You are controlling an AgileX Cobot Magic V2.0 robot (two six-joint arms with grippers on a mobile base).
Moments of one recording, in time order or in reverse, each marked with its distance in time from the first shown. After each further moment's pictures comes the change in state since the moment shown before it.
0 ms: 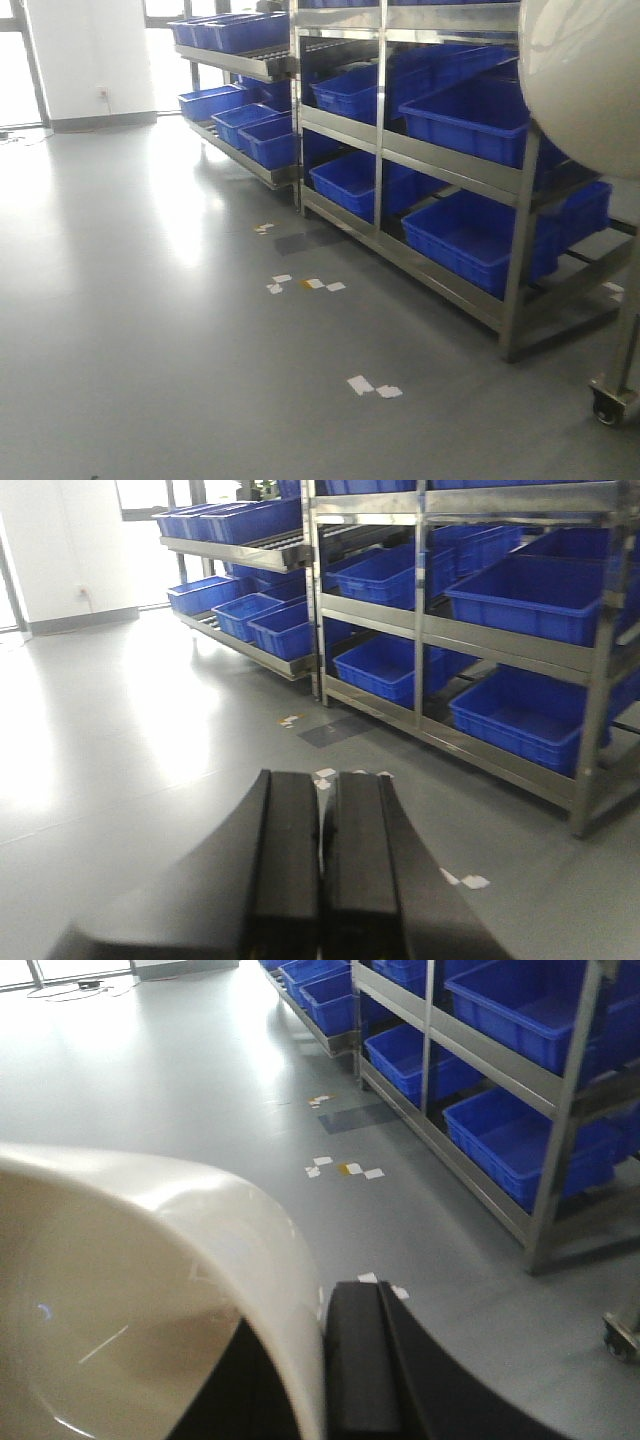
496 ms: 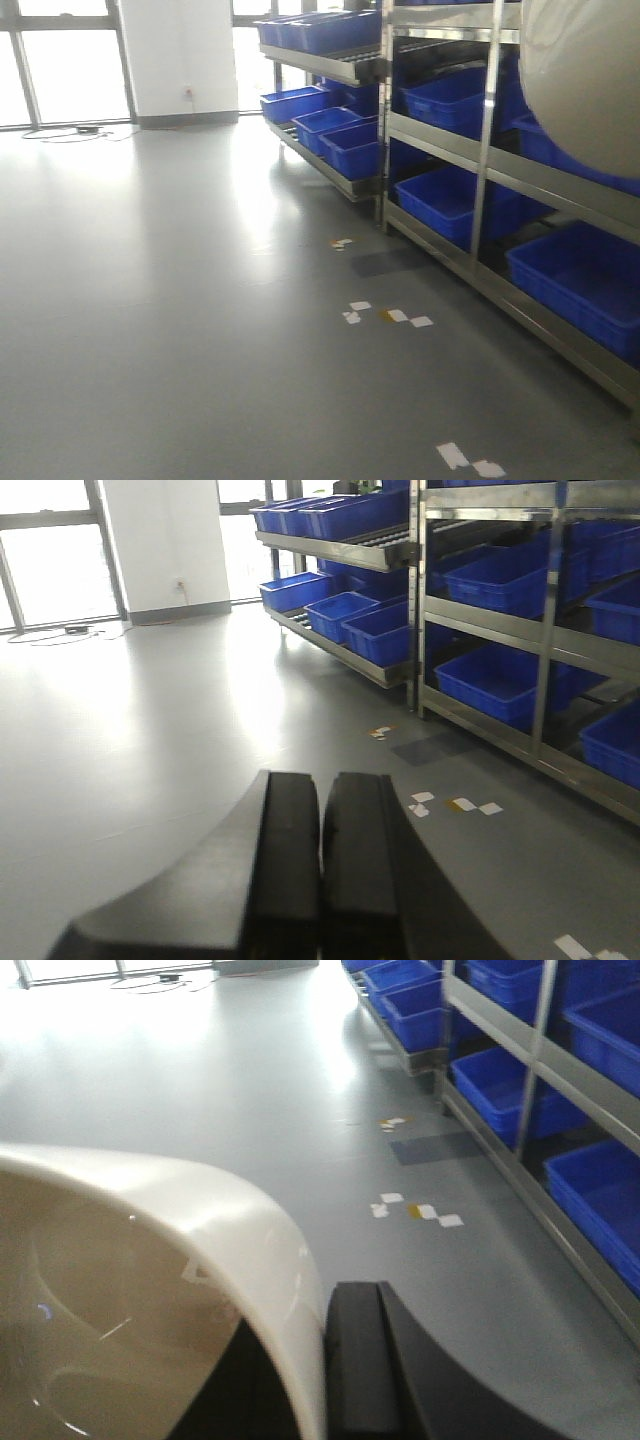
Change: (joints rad) left arm 0.000 0.000 0.000 0.000 0.000 0.000; right arm 0.000 0.000 0.000 0.000 0.000 0.000
